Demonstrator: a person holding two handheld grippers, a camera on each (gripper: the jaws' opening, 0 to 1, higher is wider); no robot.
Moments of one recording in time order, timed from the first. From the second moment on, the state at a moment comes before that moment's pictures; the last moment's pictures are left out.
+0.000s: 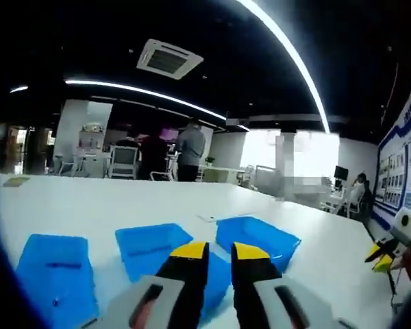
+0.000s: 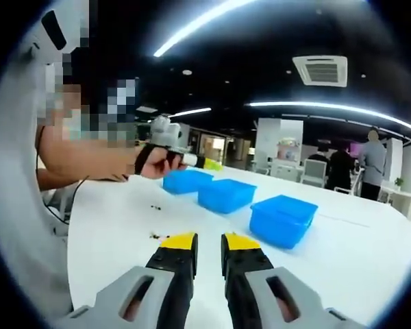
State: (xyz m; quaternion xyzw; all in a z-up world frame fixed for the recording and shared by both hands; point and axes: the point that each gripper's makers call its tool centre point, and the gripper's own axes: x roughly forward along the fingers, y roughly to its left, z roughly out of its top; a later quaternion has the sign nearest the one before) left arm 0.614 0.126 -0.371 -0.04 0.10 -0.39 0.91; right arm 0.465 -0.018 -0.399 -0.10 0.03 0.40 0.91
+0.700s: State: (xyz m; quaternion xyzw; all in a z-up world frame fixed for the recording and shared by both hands) left arm 0.475 0.081 -0.467 0.24 0.38 -0.56 0.70; right arm 0.461 -0.018 -0.404 -0.10 0.03 0.40 0.91
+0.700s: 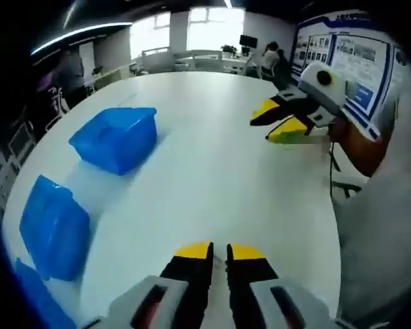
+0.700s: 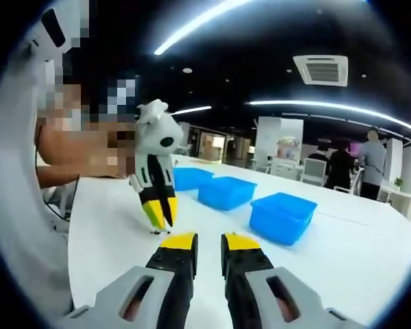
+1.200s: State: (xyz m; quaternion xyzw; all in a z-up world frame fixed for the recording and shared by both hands) left arm 0.480 0.090 -0.481 0.21 0.42 -0.50 0.73; right arm 0.458 -0.022 -0.404 -0.10 0.03 0.41 0.90
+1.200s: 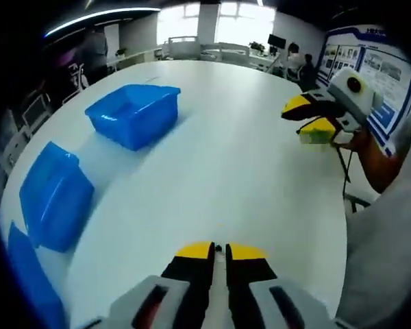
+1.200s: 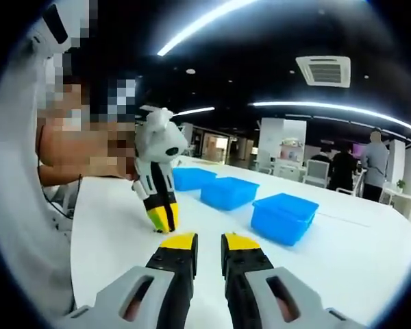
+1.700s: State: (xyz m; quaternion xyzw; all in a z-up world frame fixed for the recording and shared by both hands) left arm 0.490 0.084 -0.471 0.19 0.39 -0.51 0.74; right arm 0.462 -0.028 -0.404 -0.11 0.03 0.41 0.90
